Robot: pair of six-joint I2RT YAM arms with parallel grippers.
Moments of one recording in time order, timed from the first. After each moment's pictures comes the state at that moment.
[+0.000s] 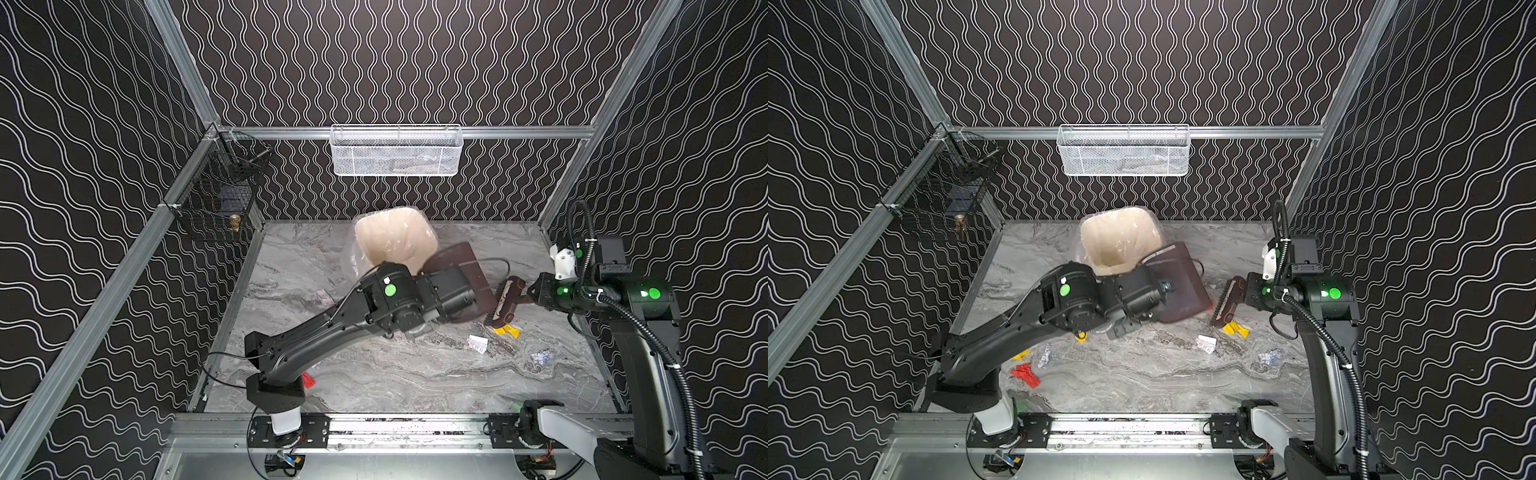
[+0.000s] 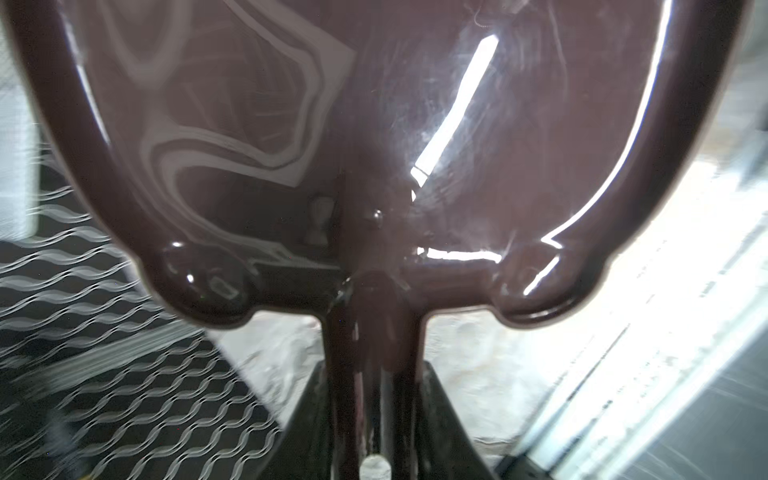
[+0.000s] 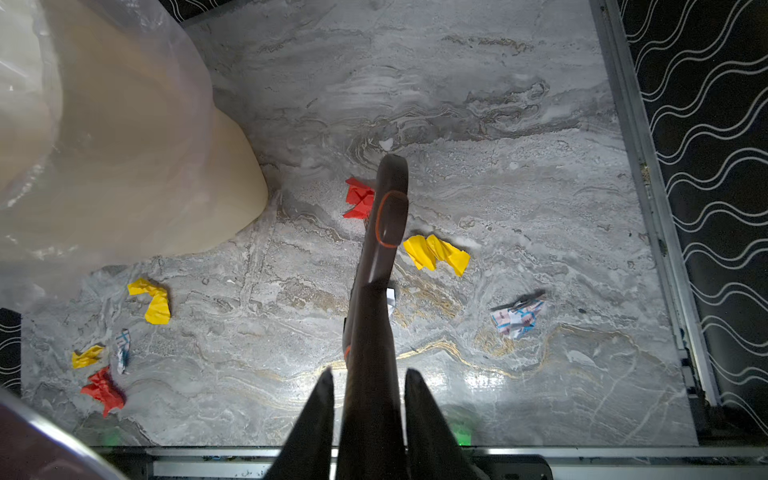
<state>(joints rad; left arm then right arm) -1.29 1.76 2.18 -1.63 -0.48 0.02 0.05 1.10 1.54 -1.42 -0.11 0.25</state>
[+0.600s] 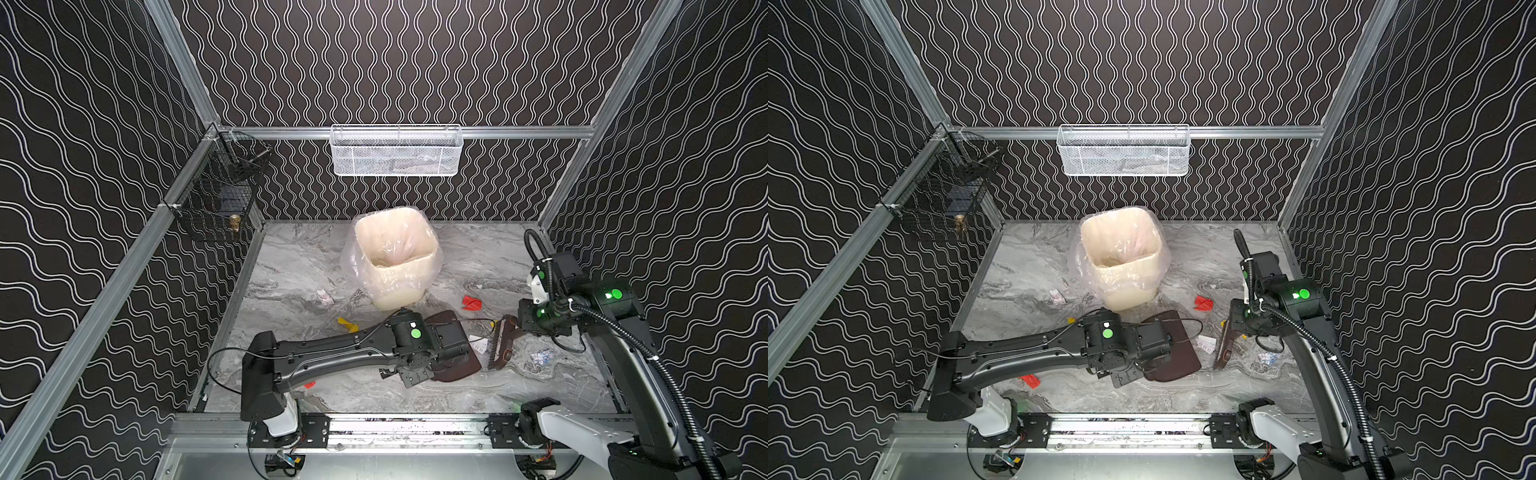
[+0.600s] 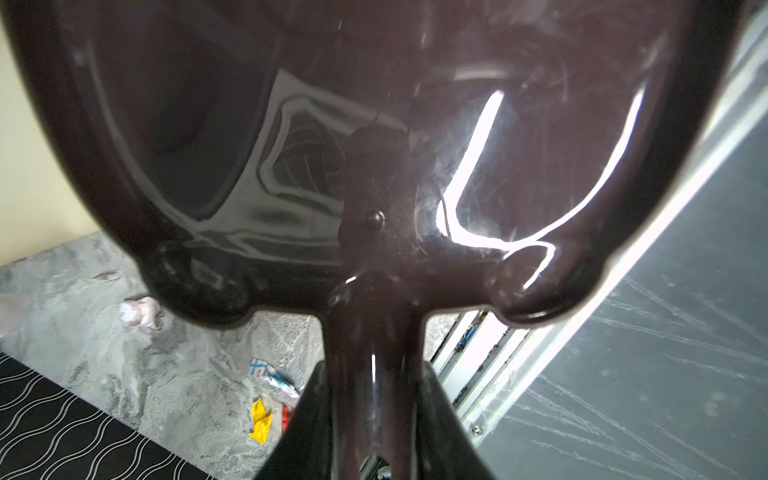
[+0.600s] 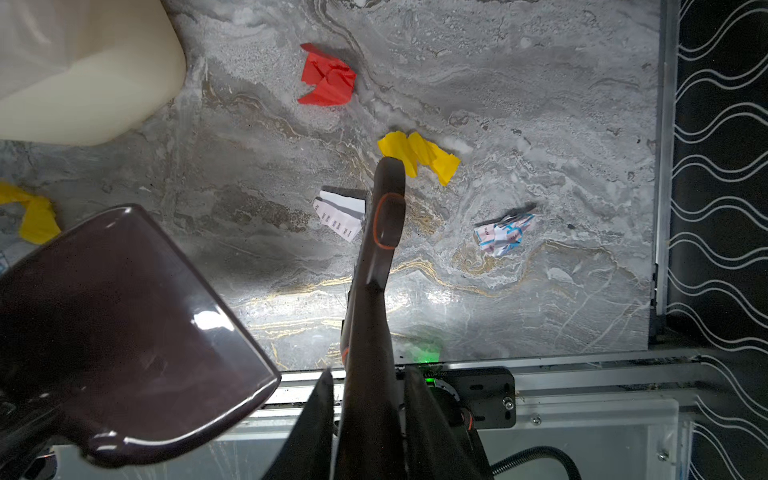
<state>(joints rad) -1.33 1.68 1.55 -1.35 -0.25 -0.12 0.25 1.09 1.37 -1.53 0.04 0.35</state>
